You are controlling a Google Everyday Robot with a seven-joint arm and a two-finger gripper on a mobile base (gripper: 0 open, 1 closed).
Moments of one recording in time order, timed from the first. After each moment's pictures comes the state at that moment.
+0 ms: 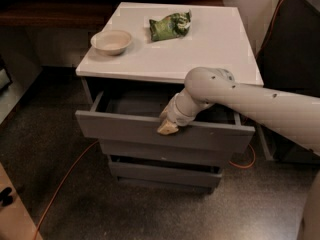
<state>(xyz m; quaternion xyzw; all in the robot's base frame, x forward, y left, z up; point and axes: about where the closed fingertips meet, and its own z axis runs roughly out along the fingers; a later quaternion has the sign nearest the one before) 0.628 -0.040 0.663 -0.64 0.72 0.09 0.24</state>
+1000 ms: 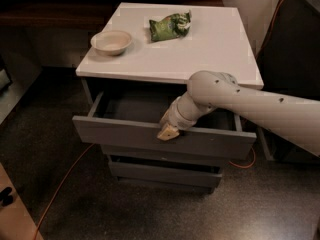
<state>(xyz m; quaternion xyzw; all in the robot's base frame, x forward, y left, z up) 0.609 -0.039 0.664 -0.63 0.73 0.10 0.24</state>
